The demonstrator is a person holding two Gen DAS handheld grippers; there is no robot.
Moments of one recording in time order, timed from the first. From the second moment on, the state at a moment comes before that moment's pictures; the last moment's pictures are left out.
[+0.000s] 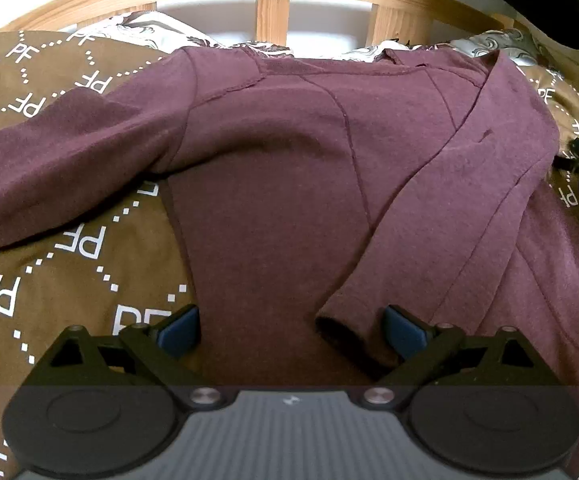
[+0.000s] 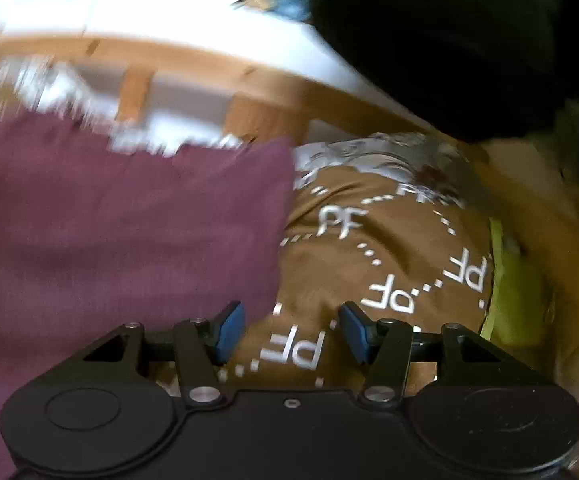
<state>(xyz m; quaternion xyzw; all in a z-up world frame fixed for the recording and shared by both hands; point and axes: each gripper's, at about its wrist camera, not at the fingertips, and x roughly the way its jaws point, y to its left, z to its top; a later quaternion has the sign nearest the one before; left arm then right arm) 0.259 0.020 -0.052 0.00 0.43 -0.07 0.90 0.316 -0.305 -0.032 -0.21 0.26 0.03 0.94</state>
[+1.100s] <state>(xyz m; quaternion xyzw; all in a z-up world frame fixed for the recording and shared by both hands) 0.173 0.123 -0.007 -0.21 0.27 0.11 0.93 0.251 -0.295 -0.007 -0.03 0.25 0.07 0.96</state>
